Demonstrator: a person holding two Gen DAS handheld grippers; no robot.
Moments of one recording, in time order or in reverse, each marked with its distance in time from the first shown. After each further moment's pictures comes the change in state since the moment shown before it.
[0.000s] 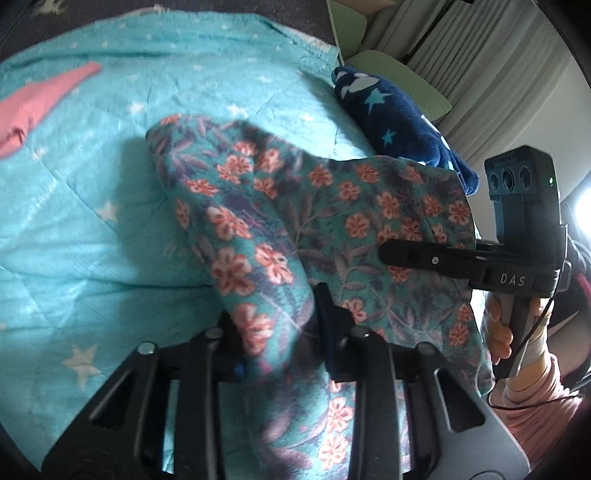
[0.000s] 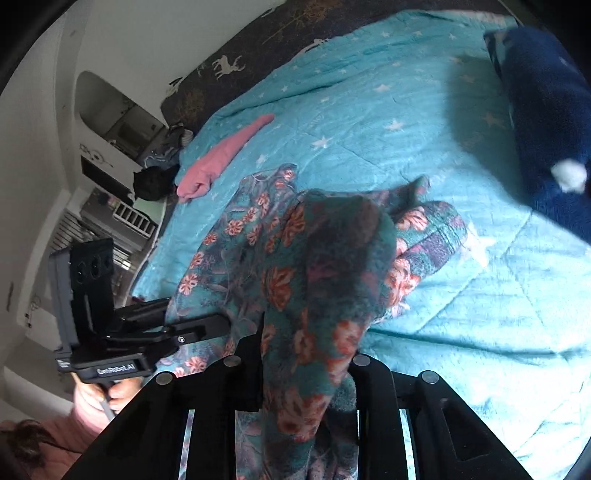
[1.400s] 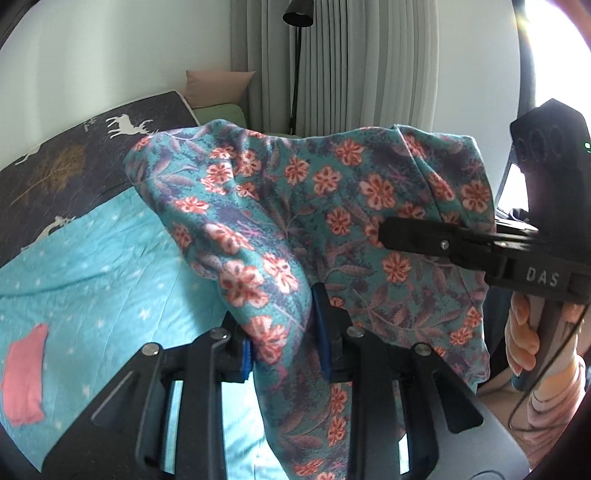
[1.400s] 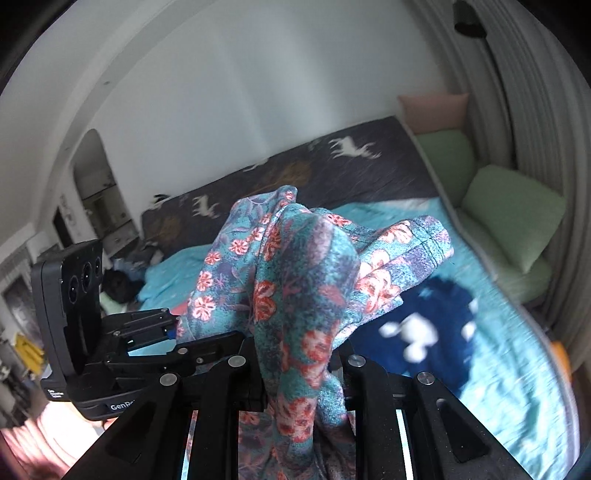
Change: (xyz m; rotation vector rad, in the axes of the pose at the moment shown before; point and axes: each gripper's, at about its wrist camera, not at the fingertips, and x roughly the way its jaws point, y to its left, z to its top) left arm -0.057 -0.223 0.167 0.479 -0.303 -0.029; right arm -0.276 0.021 0.031 -0.083 -0.560 -0.303
